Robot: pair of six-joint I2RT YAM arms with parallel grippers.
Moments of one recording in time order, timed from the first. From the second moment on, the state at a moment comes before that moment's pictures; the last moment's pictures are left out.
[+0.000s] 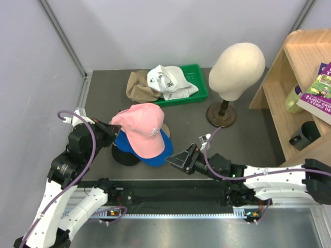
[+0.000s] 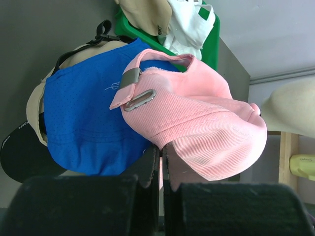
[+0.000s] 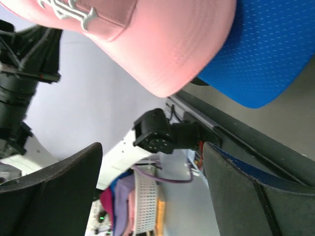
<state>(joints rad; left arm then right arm) -0.43 0.61 1.04 -0.85 -0.24 -1.01 1.29 0.94 0.30 0.51 0.27 1.37</state>
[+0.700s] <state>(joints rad) -0.43 0.59 1.02 -0.87 -0.26 -1.05 1.18 1.44 0.35 1.15 0.14 1.51</state>
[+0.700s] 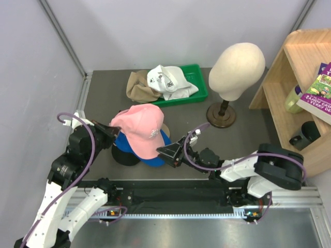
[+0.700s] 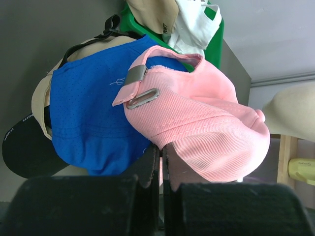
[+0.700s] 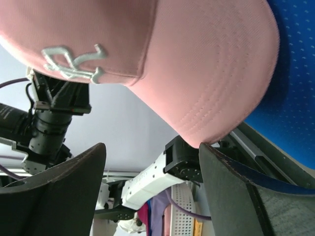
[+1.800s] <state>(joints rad) -0.43 0.59 1.05 -0.88 -0.32 -1.05 1.14 1.45 0.39 1.26 0.08 1.39</state>
